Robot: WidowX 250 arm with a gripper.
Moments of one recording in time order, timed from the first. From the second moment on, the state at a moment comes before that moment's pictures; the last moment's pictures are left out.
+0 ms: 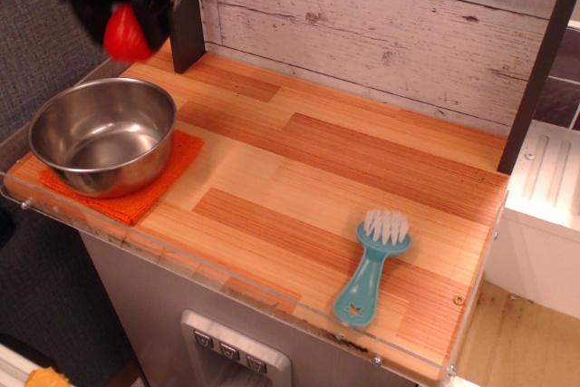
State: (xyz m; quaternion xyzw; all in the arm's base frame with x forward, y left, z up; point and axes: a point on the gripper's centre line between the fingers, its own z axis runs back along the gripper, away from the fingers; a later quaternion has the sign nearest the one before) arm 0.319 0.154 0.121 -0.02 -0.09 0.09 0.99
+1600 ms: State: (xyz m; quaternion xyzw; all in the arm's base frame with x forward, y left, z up) arm 0.376 0.140 0.061 0.04 -0.06 0.06 1.00
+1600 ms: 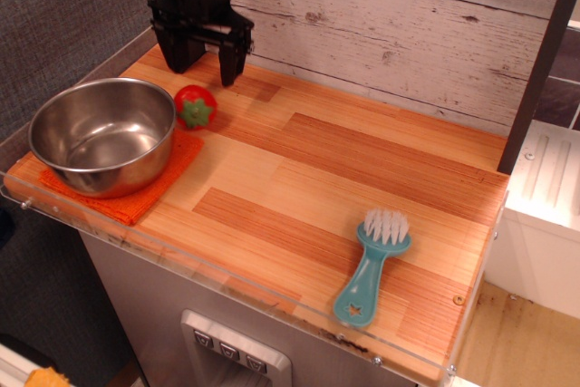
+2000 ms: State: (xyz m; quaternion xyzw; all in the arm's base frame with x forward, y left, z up) arm 0.348 0.126 0.126 0.01 -0.09 0.07 0.99
